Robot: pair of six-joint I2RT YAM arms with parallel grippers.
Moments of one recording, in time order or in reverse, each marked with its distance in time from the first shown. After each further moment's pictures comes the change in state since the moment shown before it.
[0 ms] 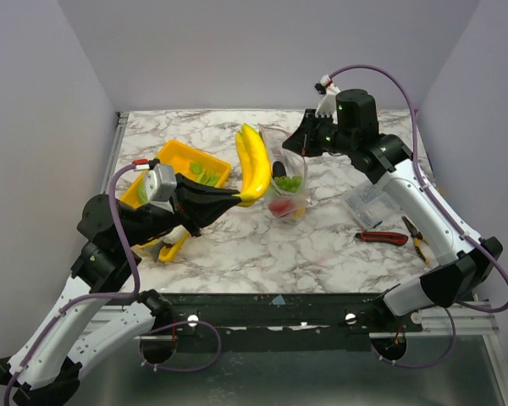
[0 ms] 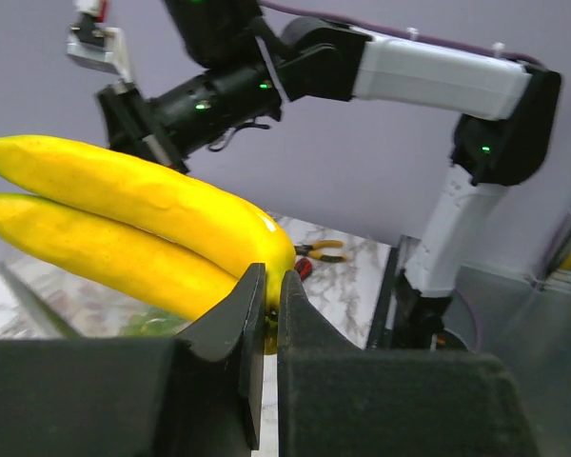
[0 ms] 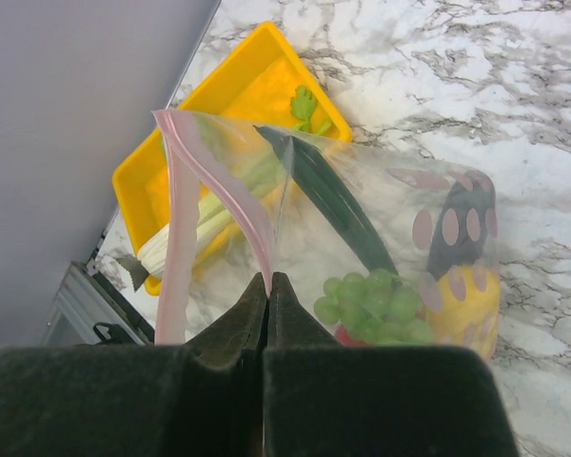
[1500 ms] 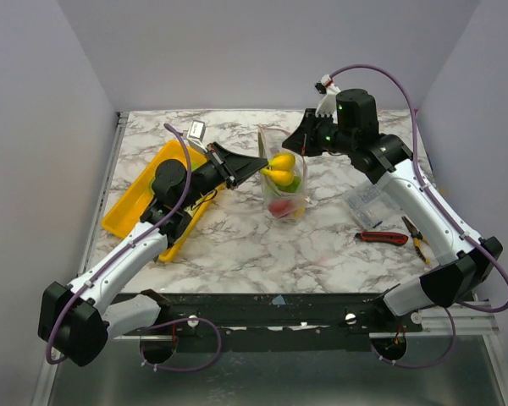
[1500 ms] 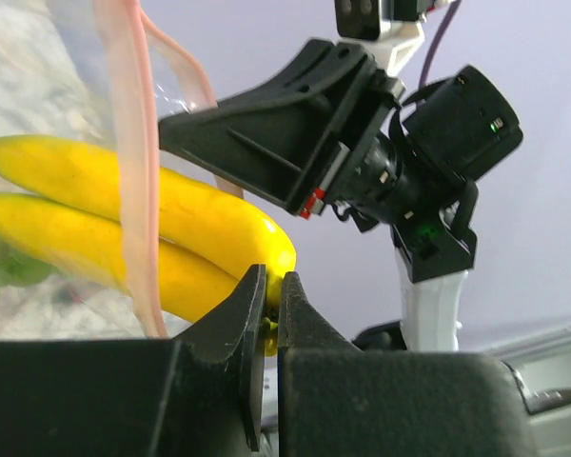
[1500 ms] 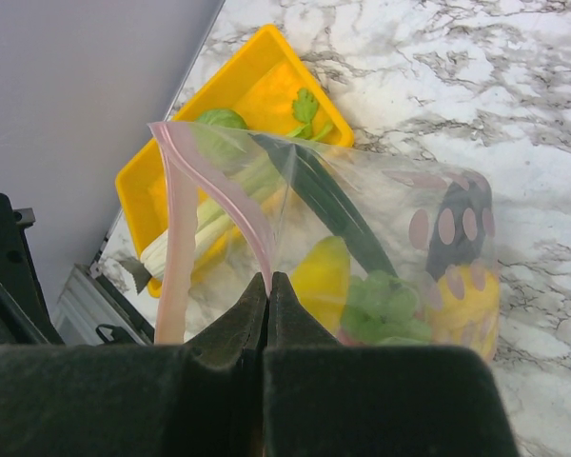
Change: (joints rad) left arm 0.117 0.443 -0.197 0.571 -0.058 -1.094; right arm 0.000 0.000 0.000 0.010 0.000 0.007
